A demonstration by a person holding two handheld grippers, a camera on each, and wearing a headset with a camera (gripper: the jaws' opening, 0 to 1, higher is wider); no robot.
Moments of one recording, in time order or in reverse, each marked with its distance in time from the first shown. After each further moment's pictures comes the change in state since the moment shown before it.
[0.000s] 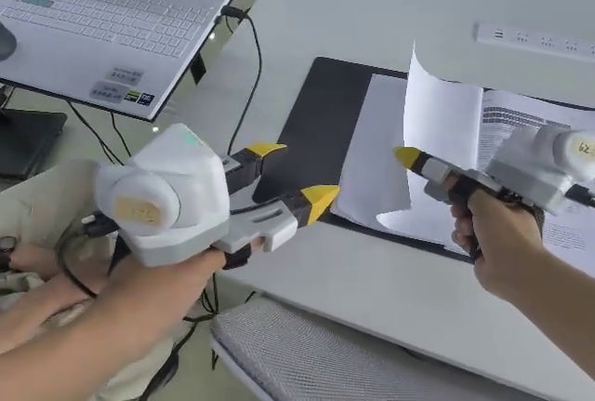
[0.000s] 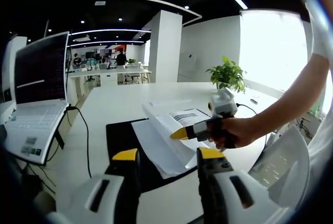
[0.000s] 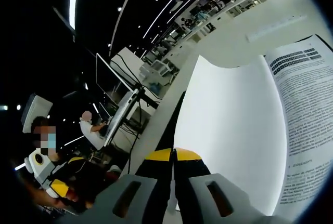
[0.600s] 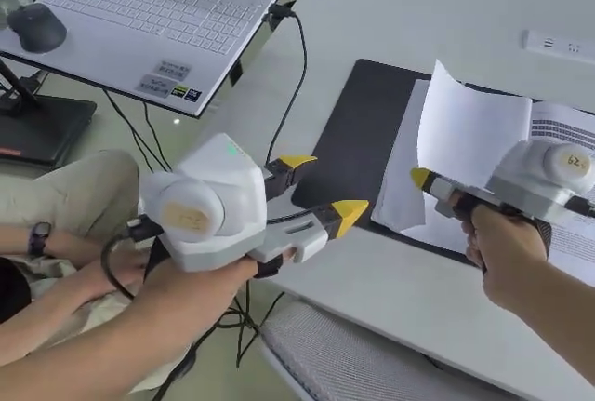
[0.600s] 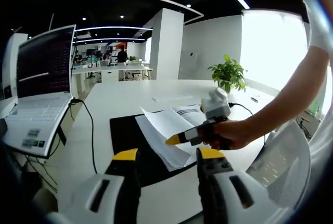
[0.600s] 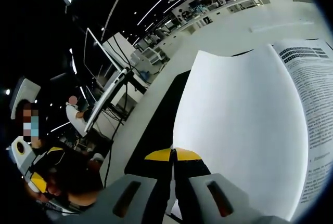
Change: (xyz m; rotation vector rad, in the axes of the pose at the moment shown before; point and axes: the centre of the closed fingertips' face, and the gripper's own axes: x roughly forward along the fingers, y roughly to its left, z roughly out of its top) left arm -0.011 0.018 -0.016 -0.013 0.015 0.000; right arm 0.031 -0.008 -0.030 -0.091 0.083 -0.109
